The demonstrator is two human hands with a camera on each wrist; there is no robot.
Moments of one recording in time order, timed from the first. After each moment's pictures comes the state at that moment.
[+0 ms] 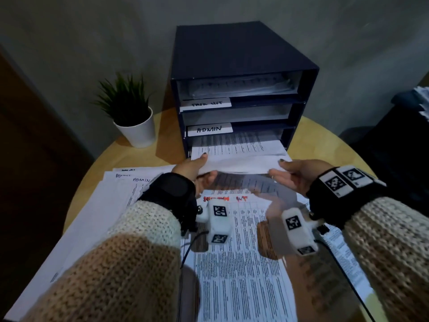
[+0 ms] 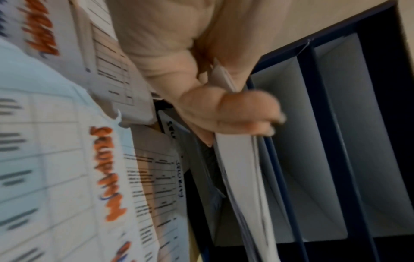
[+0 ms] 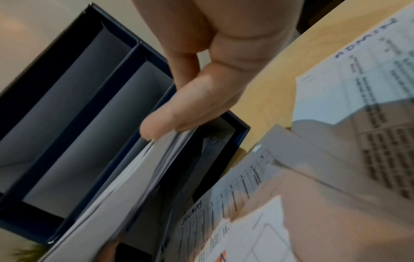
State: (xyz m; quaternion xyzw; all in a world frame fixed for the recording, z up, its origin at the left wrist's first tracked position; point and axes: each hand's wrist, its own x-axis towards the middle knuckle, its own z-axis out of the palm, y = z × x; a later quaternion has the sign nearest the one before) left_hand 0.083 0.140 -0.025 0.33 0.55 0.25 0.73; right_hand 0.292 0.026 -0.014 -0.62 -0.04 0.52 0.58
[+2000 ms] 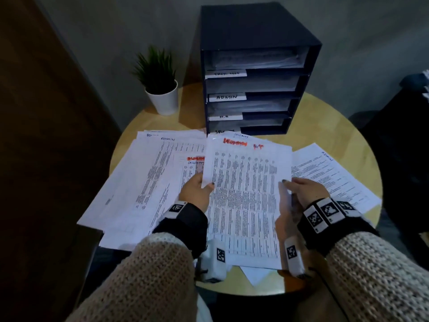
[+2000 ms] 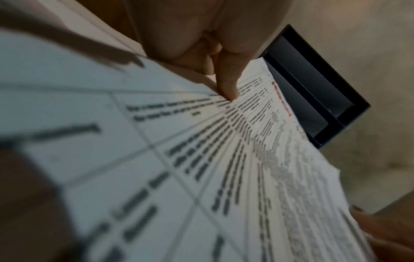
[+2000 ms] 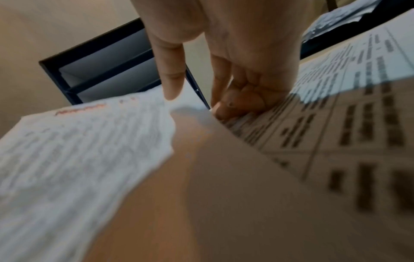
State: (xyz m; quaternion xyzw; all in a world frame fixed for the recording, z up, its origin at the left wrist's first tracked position) left_hand -0.005 -0.004 -0.068 0.59 0.59 0.25 0.49; right_hand 0.226 -0.091 -0.065 -0.84 -0.18 0.37 0.36
